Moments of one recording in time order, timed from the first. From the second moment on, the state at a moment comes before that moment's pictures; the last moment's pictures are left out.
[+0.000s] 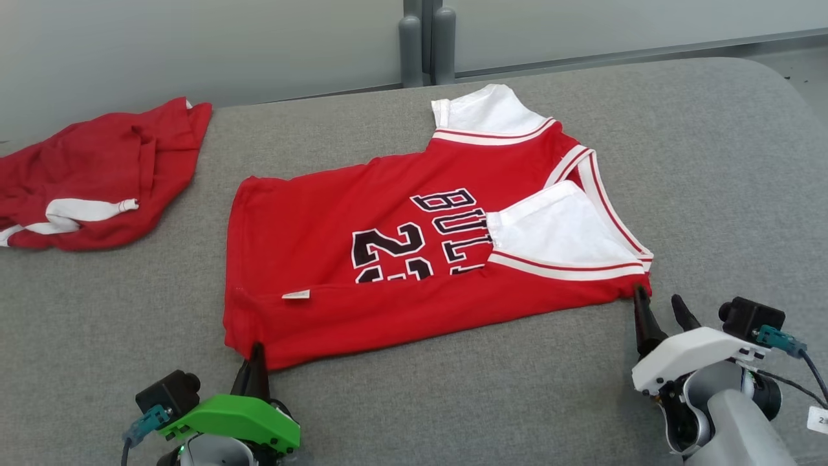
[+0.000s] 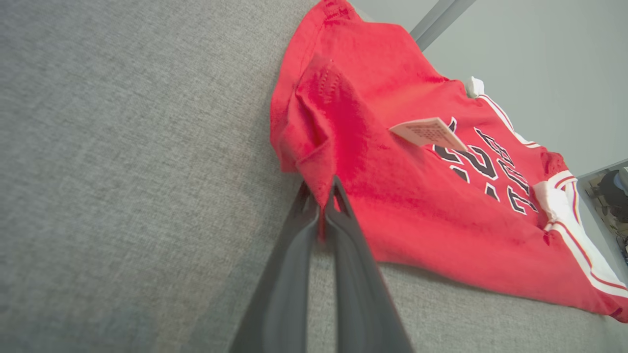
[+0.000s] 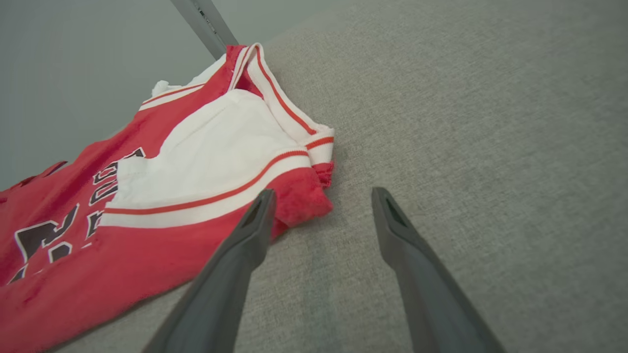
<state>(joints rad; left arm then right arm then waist) -0.12 0.07 -0.22 0.45 -0.79 0.06 -0.16 -0.26 -0.05 -0.10 0.60 0.42 0.13 -0.14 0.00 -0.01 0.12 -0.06</state>
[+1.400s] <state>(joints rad) 0.07 0.10 -0.30 0.32 -0.74 0.11 -0.17 -0.04 -0.07 -0.13 0.47 0.59 0.13 -0.02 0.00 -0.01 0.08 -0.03</state>
